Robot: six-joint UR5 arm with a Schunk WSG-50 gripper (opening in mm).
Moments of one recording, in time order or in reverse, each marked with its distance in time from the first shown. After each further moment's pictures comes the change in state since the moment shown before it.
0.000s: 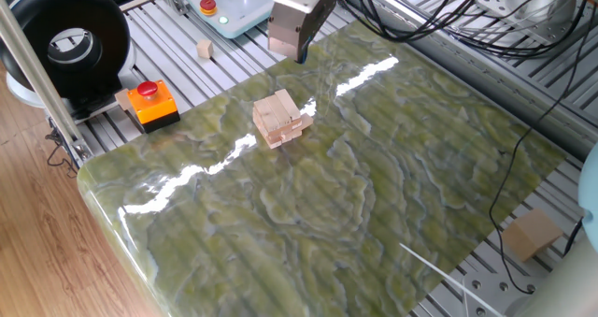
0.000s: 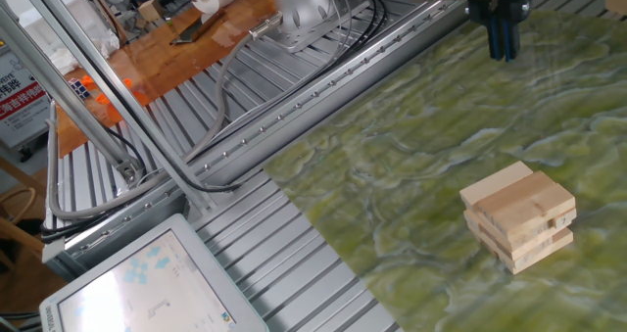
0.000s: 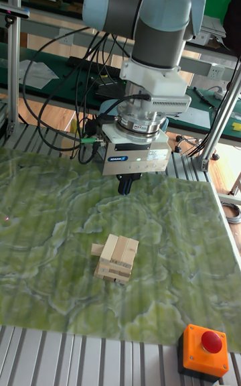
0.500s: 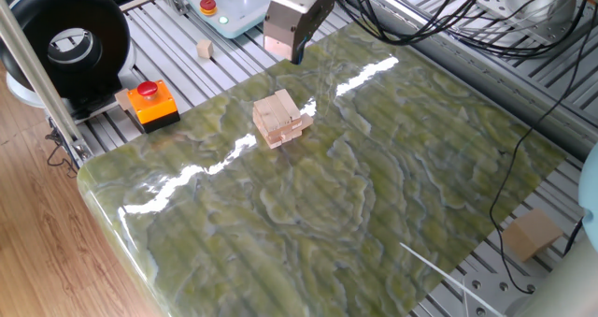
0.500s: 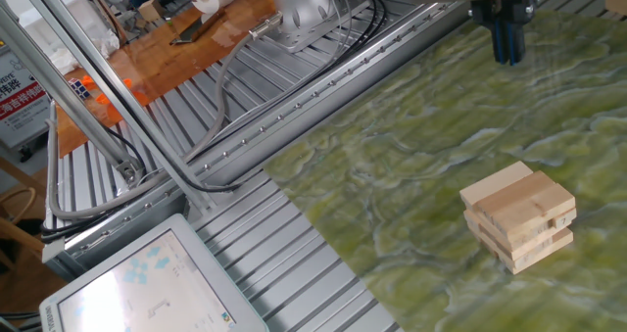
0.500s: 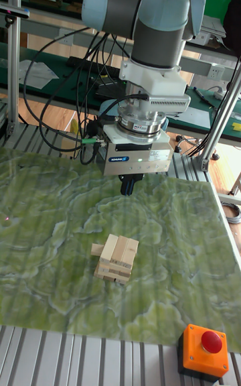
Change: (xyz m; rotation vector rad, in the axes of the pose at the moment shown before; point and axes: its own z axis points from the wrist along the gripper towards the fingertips) arm -0.001 0.004 0.000 -0.015 -0.004 0.048
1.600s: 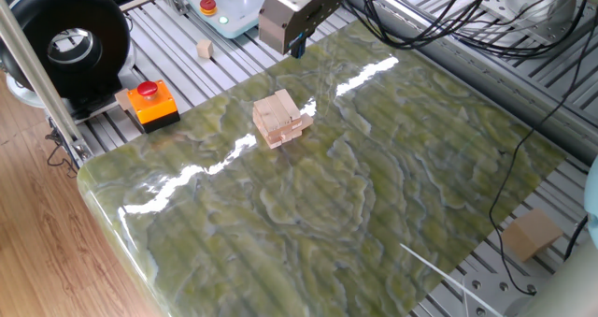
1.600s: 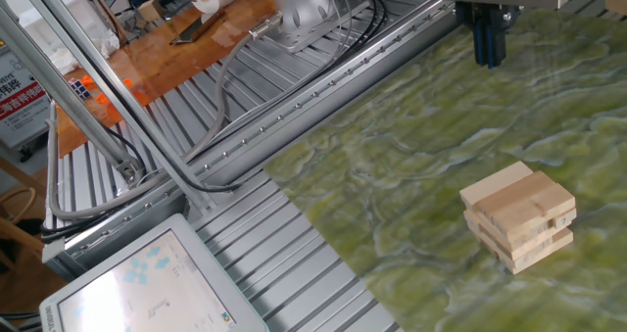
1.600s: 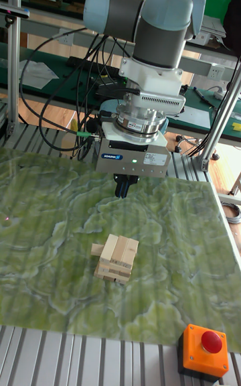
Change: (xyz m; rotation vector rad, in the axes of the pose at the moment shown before) arm -0.007 -0.017 -0.001 0.065 -0.032 0.161
